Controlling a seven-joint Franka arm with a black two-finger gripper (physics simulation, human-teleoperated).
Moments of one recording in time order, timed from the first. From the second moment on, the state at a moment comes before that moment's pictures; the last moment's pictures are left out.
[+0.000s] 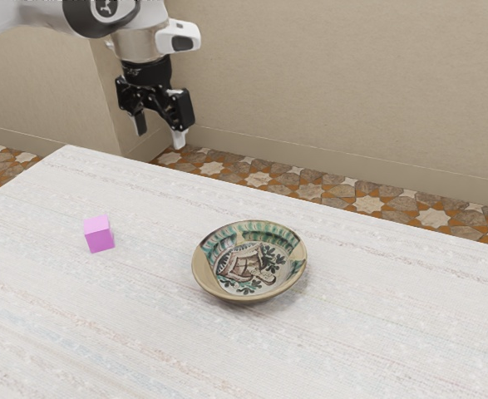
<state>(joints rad) -0.15 0.04 0.00 -1.49 0.04 1.52 -0.03</state>
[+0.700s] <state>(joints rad) -0.10 0.19 0.31 -1.41 -0.09 1.54 -0.46</state>
